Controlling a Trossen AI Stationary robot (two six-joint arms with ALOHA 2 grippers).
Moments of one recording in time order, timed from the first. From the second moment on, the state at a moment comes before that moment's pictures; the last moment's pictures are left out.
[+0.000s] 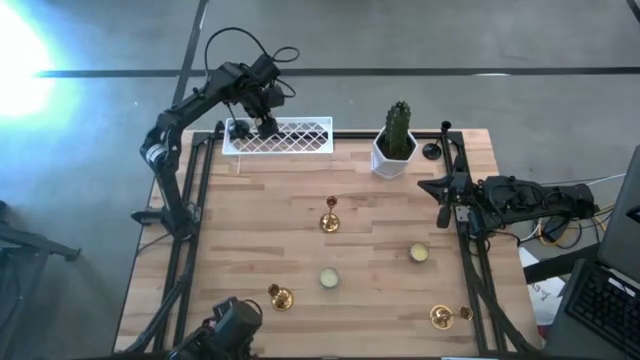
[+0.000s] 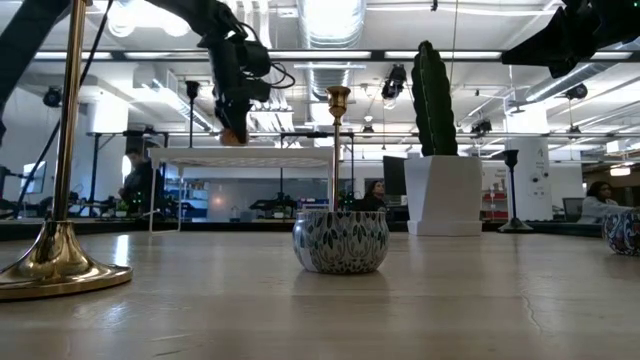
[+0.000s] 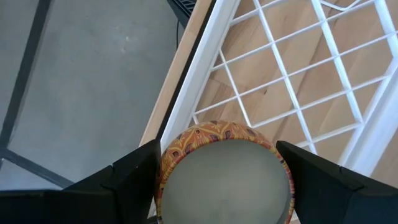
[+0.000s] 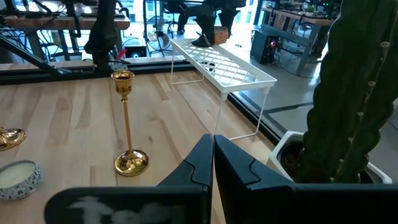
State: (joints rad) left arm 0.85 1.81 1.85 -1.25 0.00 0.45; right arm 0.12 0.29 0.48 -0.44 0.50 0.07
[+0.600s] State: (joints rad) left arm 0.88 1.84 1.85 -1.29 0.03 0.48; right arm 0.12 0.29 0.48 -0.44 0.50 0.07
